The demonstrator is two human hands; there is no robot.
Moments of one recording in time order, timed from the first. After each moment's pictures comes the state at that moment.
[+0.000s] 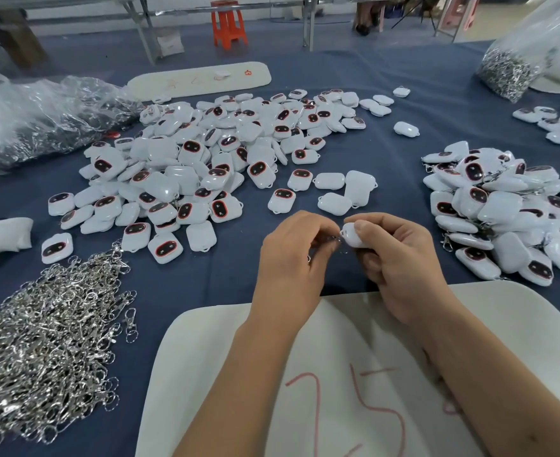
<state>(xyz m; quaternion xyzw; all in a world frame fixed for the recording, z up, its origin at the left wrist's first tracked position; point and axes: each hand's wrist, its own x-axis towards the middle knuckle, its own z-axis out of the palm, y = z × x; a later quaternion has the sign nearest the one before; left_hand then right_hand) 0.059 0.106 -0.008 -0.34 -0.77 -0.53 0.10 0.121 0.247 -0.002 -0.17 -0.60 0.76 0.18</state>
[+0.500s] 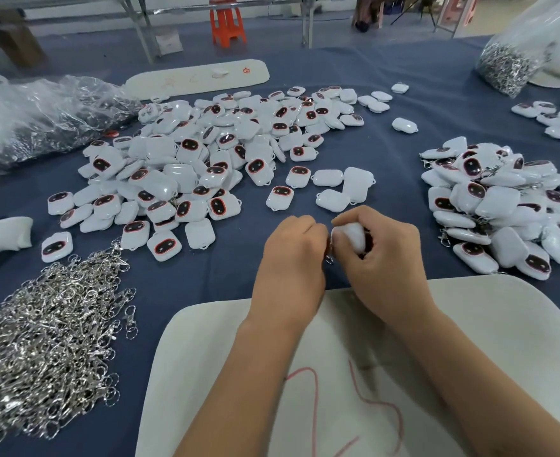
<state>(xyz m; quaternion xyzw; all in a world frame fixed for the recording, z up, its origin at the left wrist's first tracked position) 0.064 0.108 0.001 -0.36 -0.86 -0.32 0.16 0.125 0.233 -0.003 -0.08 -0.86 0.37 0.34</state>
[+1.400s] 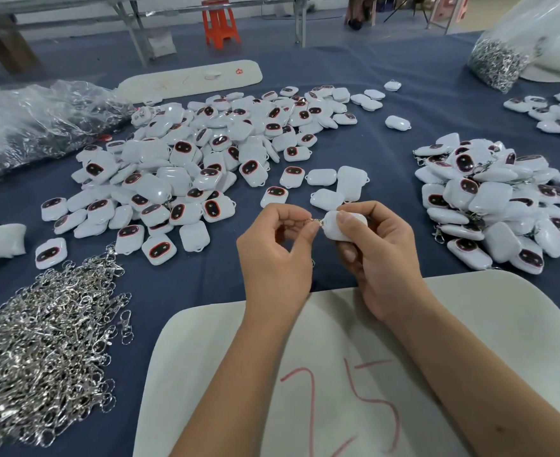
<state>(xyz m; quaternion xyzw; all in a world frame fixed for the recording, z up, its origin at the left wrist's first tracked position) 0.066 0.110 0.001 -0.15 -0.72 -0.67 0.06 0.119 0.230 -0.002 -0.16 -0.55 0.79 0.23</state>
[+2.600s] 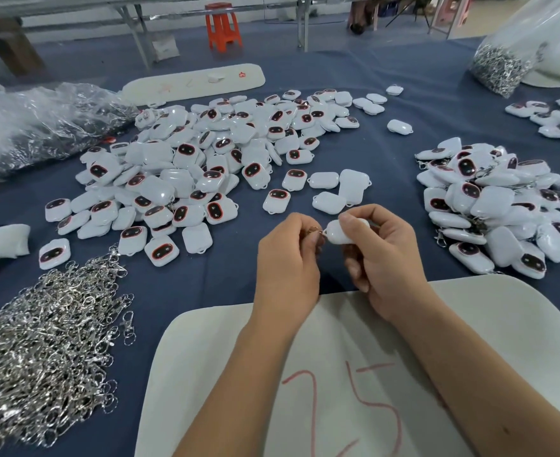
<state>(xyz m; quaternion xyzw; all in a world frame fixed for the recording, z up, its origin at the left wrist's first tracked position) 0.065 0.111 -0.003 -0.21 -0.80 -0.56 0.01 0.117 0.237 -0.004 -0.16 -0.60 0.75 0.22</state>
